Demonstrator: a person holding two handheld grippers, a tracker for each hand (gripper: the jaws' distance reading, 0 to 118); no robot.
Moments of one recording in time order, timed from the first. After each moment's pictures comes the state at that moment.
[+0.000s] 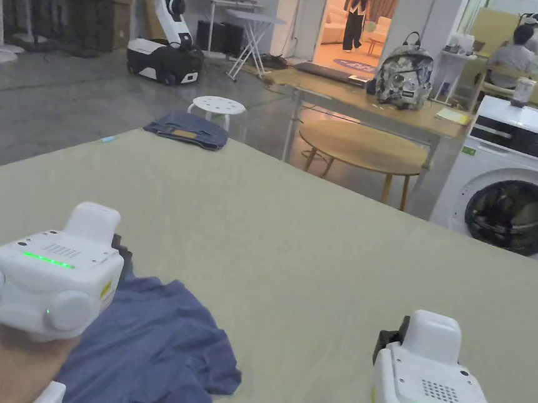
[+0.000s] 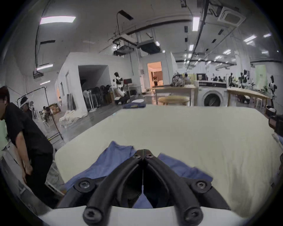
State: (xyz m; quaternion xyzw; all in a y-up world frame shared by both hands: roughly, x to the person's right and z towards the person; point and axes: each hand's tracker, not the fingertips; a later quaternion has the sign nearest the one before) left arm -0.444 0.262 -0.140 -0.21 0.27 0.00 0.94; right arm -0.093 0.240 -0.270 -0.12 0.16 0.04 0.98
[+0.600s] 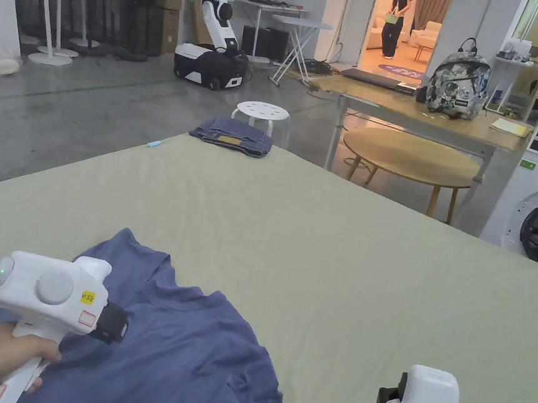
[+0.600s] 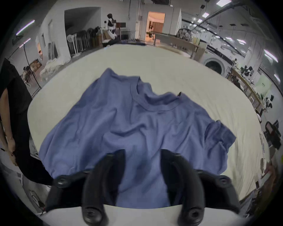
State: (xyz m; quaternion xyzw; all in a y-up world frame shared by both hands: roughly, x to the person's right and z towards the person) left arm -0.550 0.180 -0.156 -0.46 0.18 0.16 0.86; right arm -0.121 0.199 -0.269 -0.18 0.20 0.08 0.96
